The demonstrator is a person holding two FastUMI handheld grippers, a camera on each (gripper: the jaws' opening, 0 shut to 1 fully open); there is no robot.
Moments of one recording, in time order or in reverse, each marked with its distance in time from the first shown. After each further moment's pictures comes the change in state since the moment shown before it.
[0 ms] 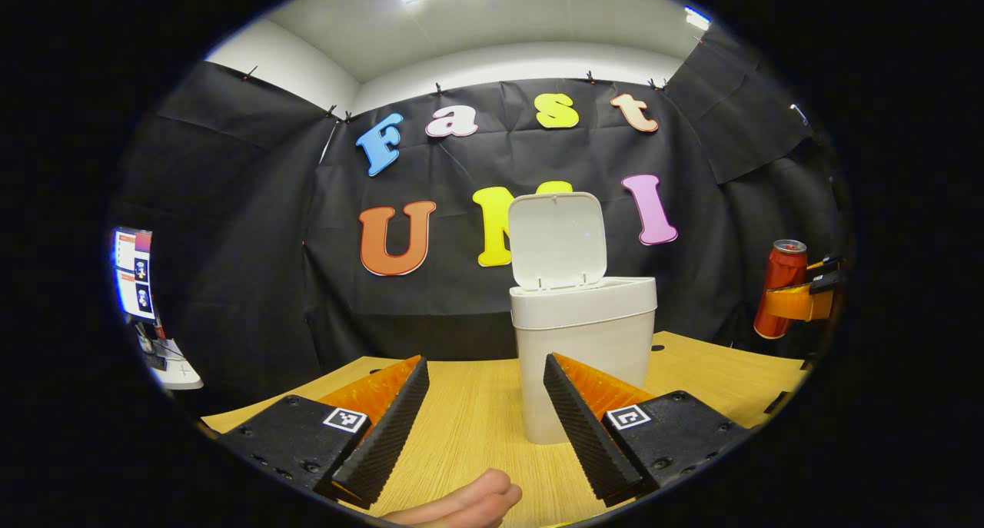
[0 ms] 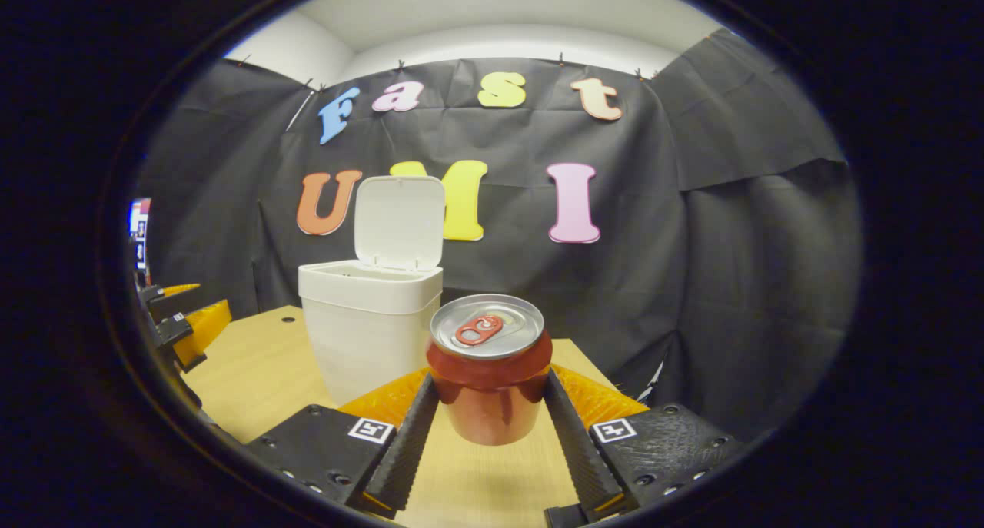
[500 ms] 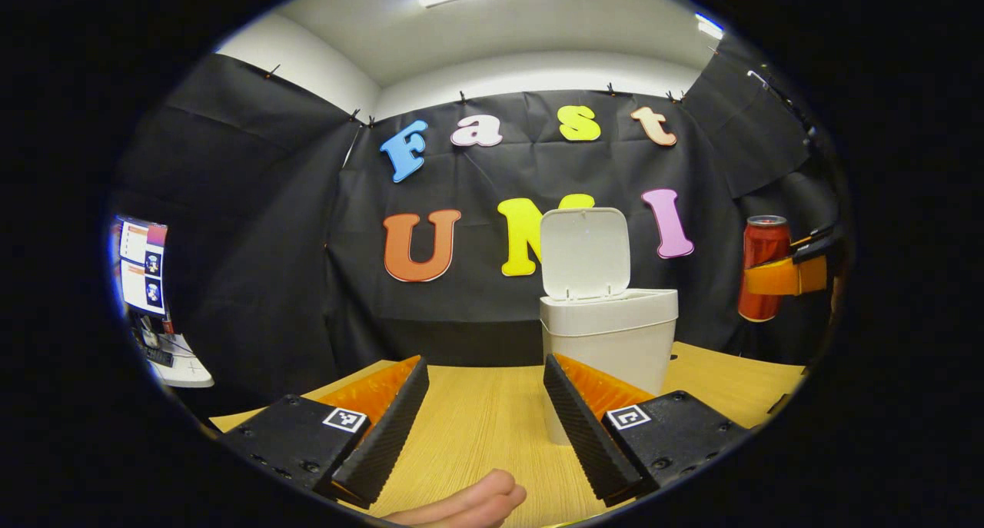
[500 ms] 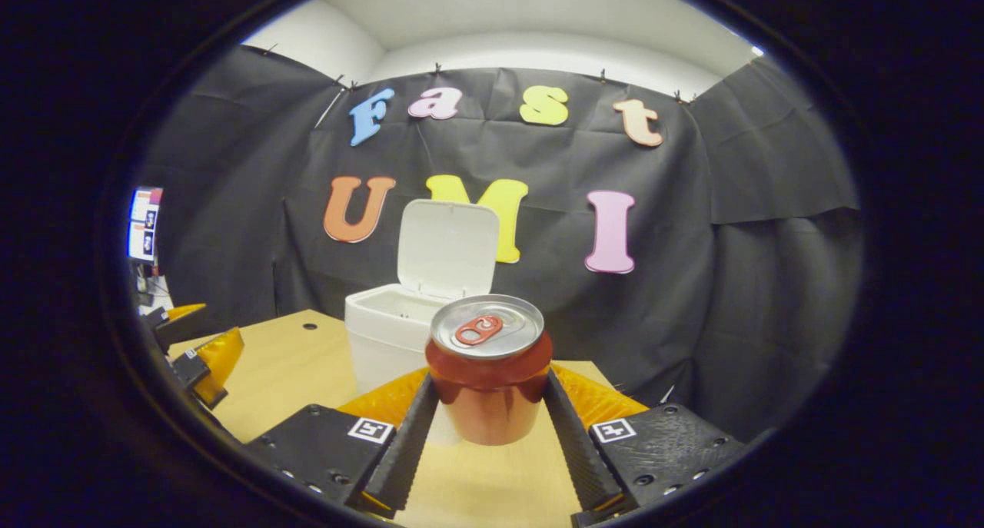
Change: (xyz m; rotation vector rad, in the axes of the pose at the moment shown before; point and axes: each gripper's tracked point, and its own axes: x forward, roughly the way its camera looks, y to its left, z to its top) left arm -0.011 0.042 0.006 -0.031 -0.024 0.045; right arm -0.004 0.082 0.068 -0.051 -0.030 0.065
